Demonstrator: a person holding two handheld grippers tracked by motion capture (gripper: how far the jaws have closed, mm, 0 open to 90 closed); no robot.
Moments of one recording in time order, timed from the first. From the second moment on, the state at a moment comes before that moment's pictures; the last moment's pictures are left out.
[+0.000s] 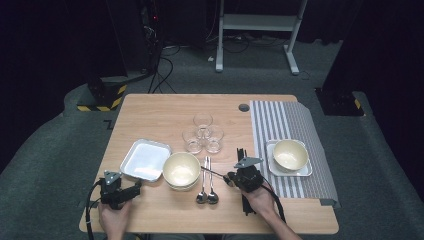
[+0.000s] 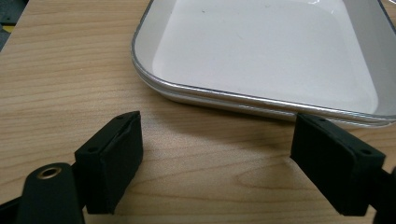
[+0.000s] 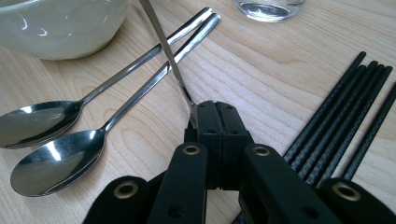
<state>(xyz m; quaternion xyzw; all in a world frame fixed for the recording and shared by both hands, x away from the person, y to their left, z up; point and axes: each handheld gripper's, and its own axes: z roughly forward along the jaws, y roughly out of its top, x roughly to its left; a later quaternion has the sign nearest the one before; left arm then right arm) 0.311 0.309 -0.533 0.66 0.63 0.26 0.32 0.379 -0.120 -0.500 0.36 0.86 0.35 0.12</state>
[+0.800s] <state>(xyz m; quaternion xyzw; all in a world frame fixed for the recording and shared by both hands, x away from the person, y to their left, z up) 0.311 0.309 -0.533 0.66 0.63 0.26 0.32 0.382 -0.127 -0.493 0.36 0.85 0.37 0.13</state>
